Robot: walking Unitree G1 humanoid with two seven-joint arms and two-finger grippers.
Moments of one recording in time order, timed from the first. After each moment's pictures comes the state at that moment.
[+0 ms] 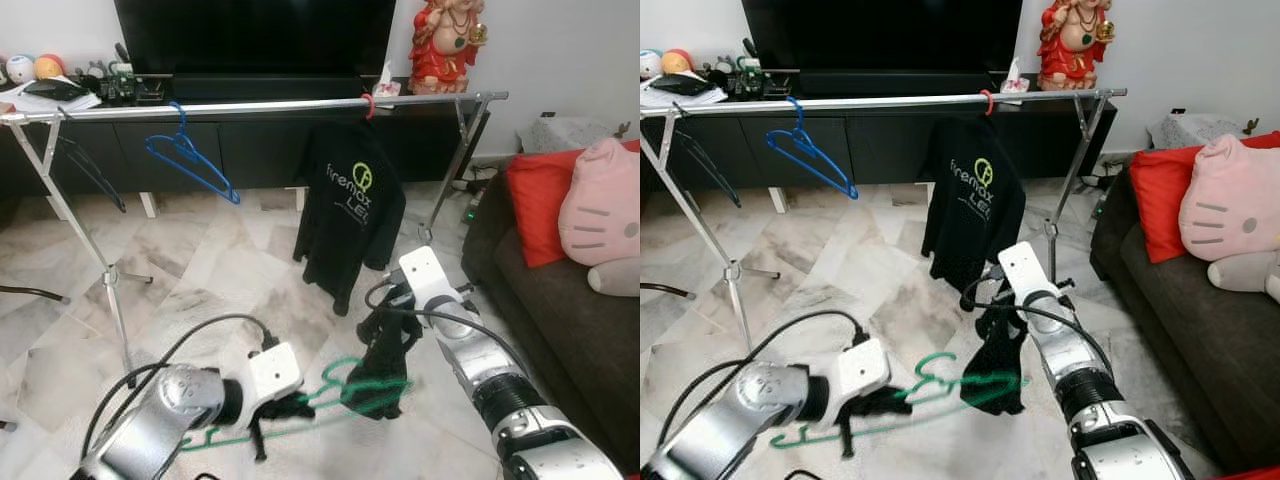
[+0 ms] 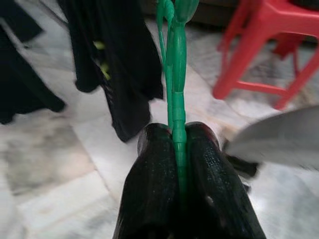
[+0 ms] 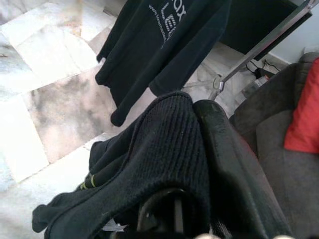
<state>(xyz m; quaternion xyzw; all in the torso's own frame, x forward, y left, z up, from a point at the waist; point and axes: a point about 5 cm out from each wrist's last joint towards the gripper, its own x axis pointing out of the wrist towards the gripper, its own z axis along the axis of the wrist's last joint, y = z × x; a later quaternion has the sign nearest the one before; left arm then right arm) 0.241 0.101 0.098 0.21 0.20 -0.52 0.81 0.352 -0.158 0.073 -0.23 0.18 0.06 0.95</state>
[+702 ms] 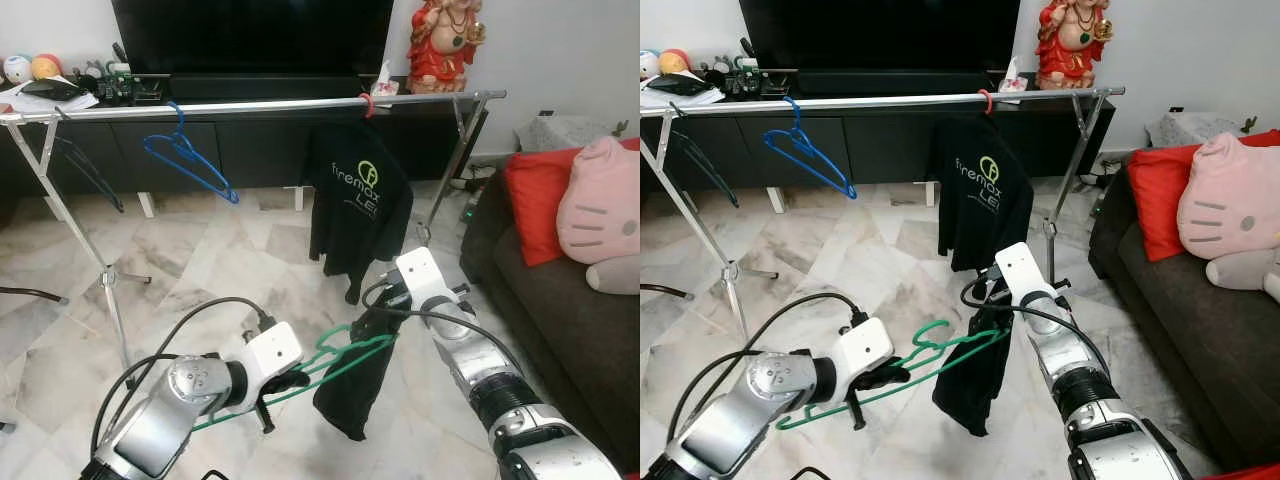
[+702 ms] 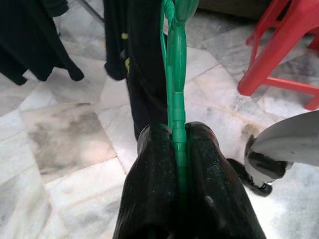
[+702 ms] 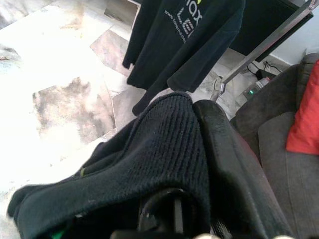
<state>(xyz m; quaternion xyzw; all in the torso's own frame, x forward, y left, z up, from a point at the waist) 0.248 0.116 0.098 0.24 0.21 -0.47 0.82 0.353 -0.159 0.073 -0.22 0.18 0.06 0.96</state>
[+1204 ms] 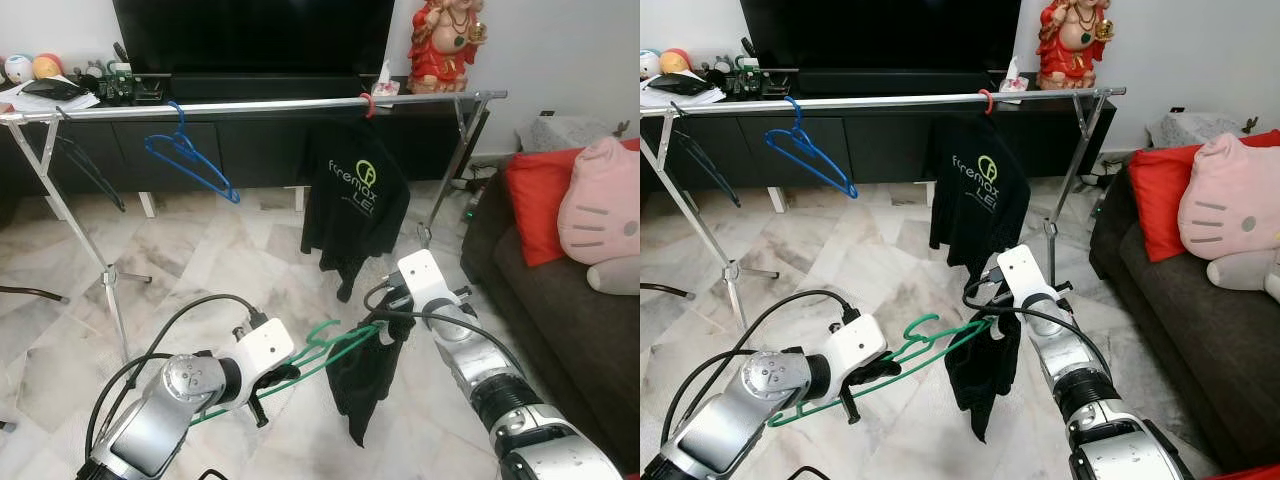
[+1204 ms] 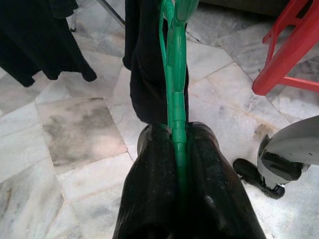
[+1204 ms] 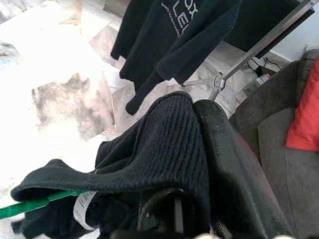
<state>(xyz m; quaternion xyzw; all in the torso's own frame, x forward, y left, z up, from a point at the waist) 0.250 0.118 0.097 0.24 0.20 -0.45 0.84 0.352 -0.161 0.070 -0.22 0.19 0.06 0.95</state>
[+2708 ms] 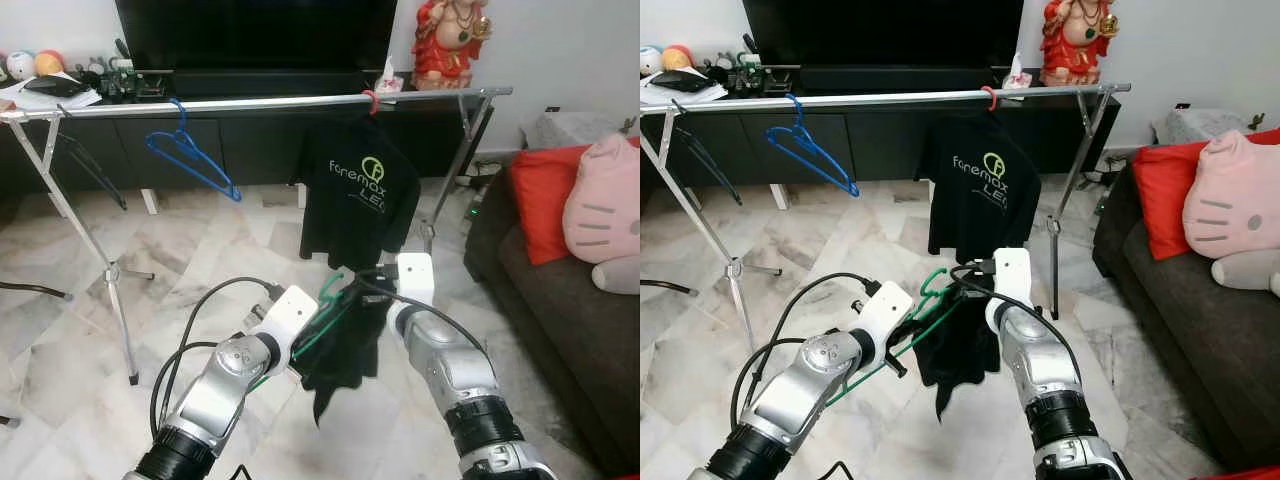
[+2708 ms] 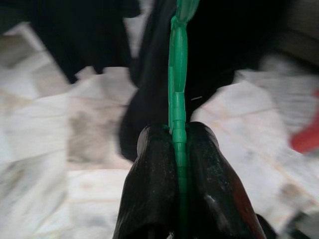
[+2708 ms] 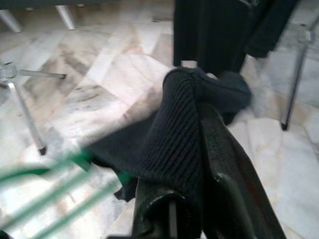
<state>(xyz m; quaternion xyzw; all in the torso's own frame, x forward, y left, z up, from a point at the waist) 0.288 0.078 0.086 0.16 0.19 -0.35 0.91 0.332 -0.111 0.082 0.03 0.23 0.09 0.97</state>
